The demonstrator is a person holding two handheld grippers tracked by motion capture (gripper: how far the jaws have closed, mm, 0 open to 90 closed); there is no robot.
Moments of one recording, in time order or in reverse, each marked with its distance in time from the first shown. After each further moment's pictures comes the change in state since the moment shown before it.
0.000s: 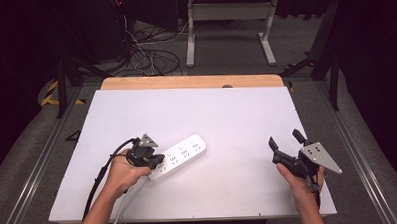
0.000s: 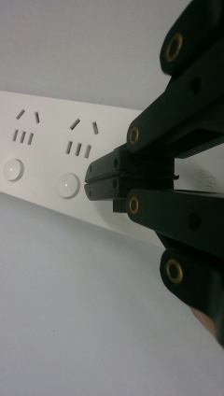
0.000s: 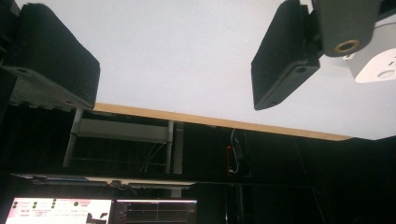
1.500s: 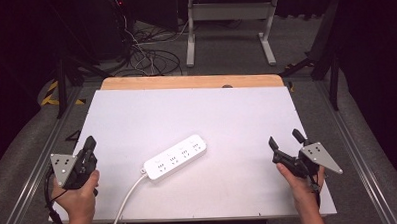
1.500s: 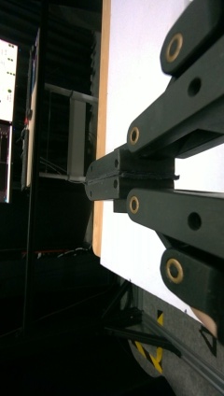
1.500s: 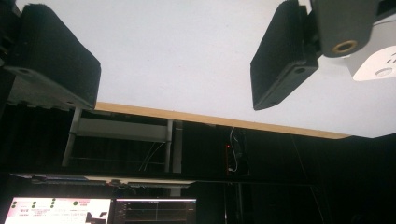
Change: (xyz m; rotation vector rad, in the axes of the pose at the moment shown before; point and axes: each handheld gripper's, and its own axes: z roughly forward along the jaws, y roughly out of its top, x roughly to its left) left arm 0.026 -0.088 -0.098 -0.777 0.637 -0.361; right arm 0.000 0.001 0.000 -0.005 0.004 0.004
